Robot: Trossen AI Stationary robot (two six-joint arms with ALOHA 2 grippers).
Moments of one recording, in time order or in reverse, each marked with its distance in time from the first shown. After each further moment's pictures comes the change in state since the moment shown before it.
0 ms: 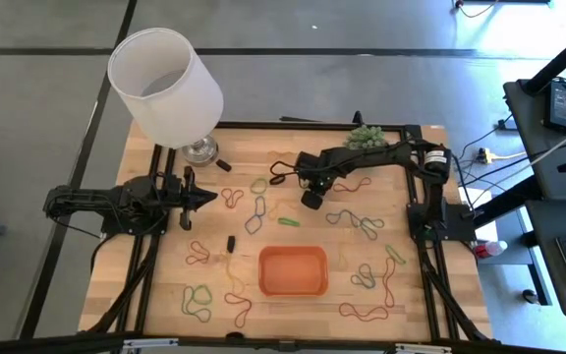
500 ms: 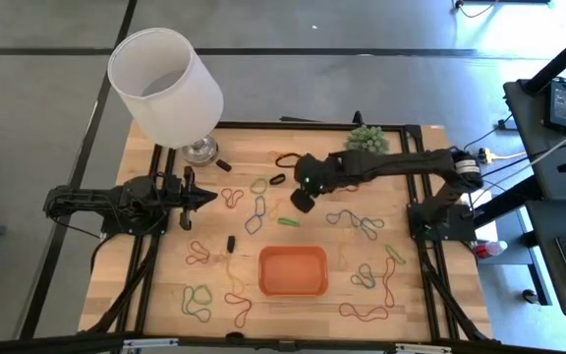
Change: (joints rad) left arm 0.000 0.000 0.000 0.000 0.000 0.000; right arm 0.247 -0.243 0.269 -0.224 0.180 0.391
